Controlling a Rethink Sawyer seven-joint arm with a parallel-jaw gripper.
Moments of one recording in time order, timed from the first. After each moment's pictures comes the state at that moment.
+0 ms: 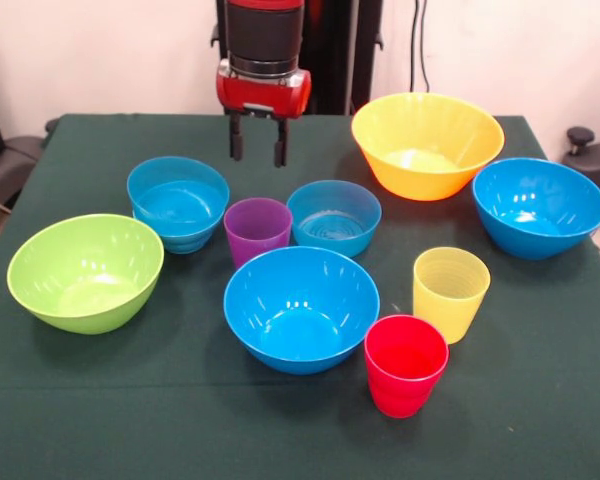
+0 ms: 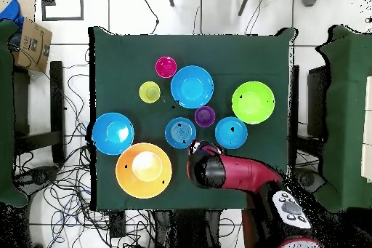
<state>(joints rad) -0.47 -0.67 0.06 1.98 -0.29 0.13 1.87</state>
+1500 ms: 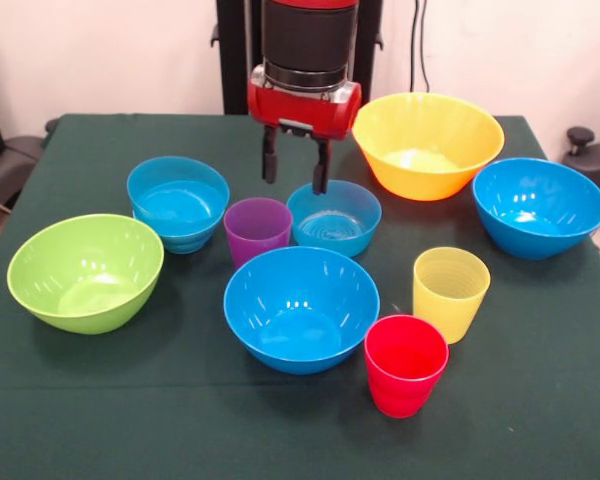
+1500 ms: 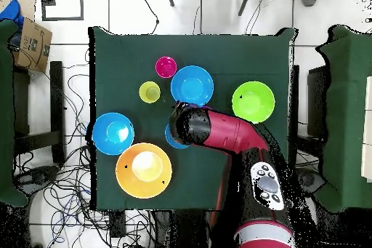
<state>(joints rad) -0.28 -0.66 -0.01 1.71 -0.02 0.40 1.87</state>
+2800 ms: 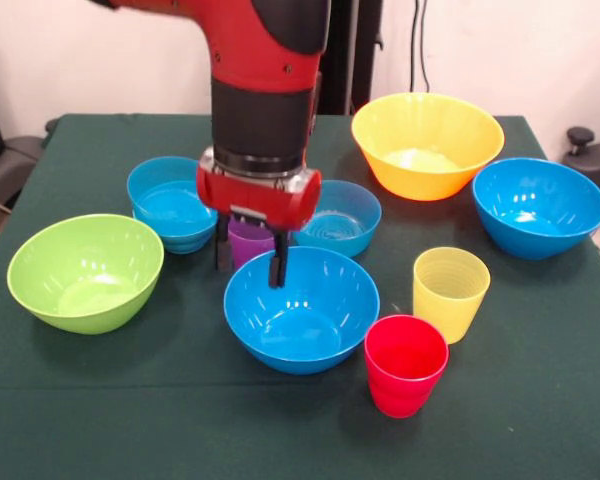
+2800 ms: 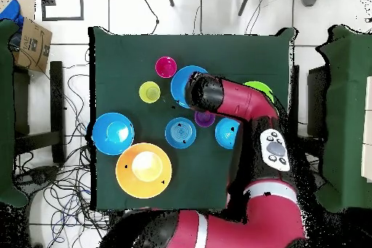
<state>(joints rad) -0.30 -0.47 0.00 1.43 -0.02 0.41 1.87</state>
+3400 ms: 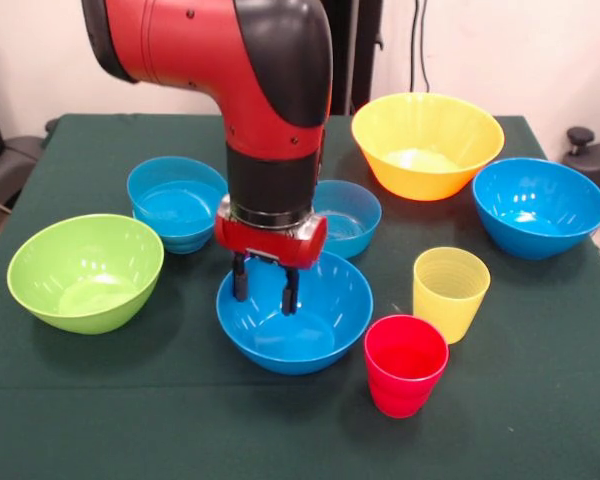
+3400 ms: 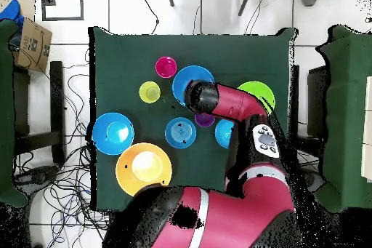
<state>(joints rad) -0.30 -0.36 0.00 1.39 -0.02 0.41 1.87</state>
